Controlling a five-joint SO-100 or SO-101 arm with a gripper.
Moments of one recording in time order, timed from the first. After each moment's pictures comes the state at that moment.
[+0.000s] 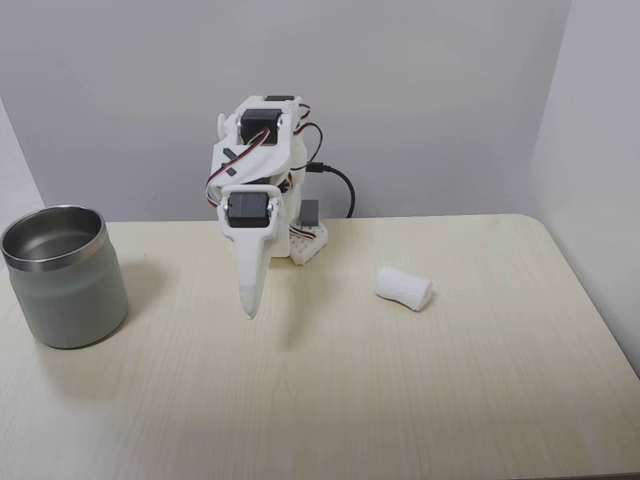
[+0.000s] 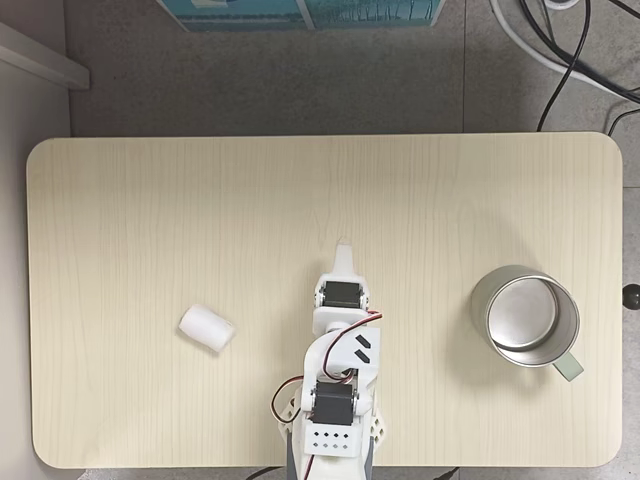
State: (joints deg) arm -1.1 -4.5 6.3 46.8 2.7
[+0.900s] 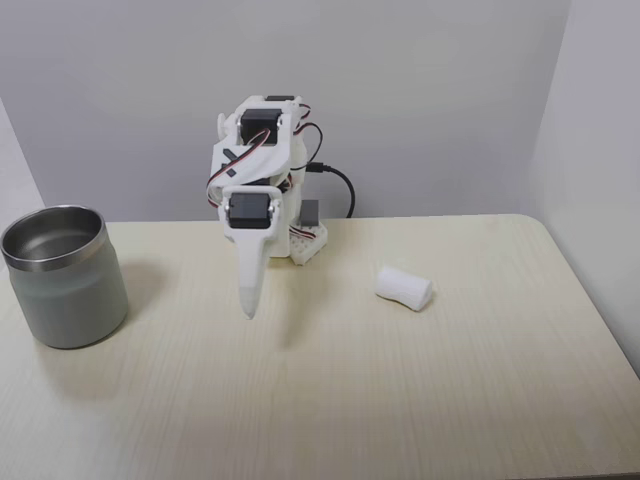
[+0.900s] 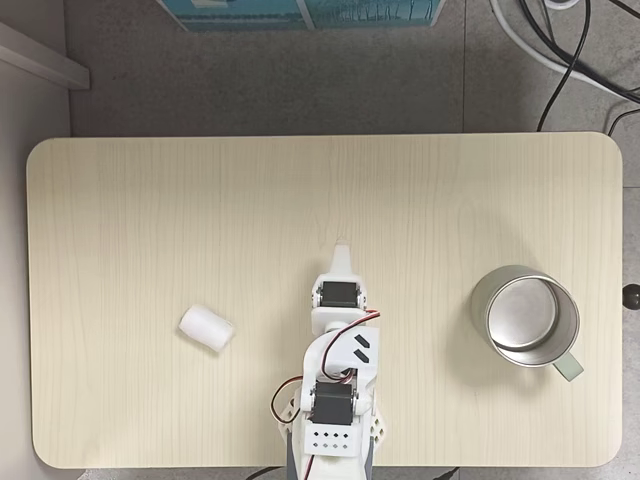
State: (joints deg) arm -0.4 -4.5 6.5 48.2 -0.8
